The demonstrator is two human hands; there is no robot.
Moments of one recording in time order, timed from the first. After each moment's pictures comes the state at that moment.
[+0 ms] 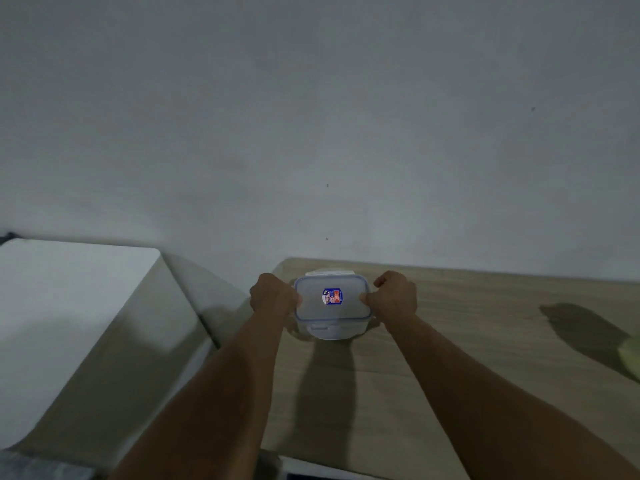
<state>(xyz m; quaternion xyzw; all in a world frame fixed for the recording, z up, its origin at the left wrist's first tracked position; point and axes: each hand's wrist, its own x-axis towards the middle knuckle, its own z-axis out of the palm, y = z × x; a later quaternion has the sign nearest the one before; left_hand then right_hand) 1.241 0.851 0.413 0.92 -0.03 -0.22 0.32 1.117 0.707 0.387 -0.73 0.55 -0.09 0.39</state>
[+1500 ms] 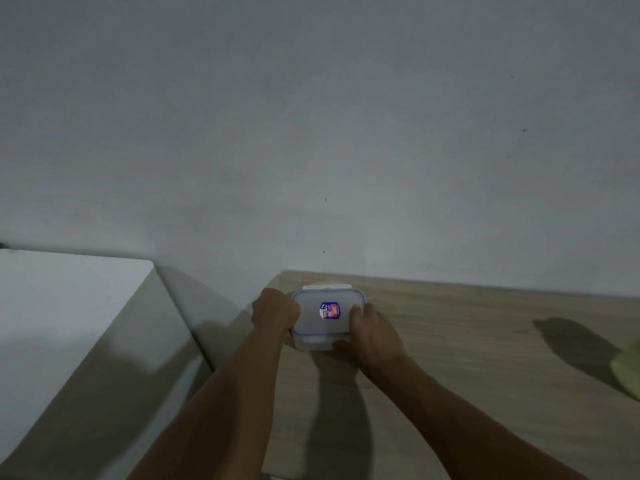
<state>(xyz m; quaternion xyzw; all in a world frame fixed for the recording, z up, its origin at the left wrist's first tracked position) 1.245 0.845 0.400 0.88 -0.03 -0.27 0.39 1.095 0.761 0.406 -0.93 0.32 0.09 0.14</state>
